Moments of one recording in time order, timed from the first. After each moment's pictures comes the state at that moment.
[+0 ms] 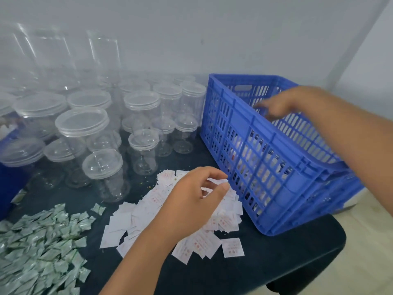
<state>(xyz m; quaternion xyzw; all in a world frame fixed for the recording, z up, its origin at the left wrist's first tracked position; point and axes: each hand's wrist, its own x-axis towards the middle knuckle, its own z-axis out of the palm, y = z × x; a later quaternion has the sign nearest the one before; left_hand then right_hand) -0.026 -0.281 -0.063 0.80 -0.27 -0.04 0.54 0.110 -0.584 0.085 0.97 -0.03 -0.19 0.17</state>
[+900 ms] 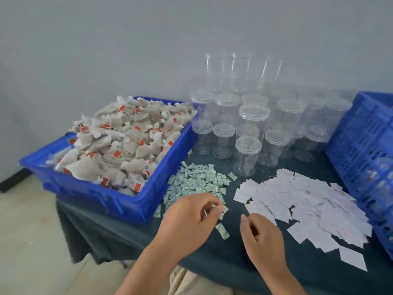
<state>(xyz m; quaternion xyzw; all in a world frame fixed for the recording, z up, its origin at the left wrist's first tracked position) -0.194 -0.034 -0.090 0.93 -0.03 0.12 0.35 -0.142 -0.244 -0.183 0.89 0.13 0.14 -0.40</state>
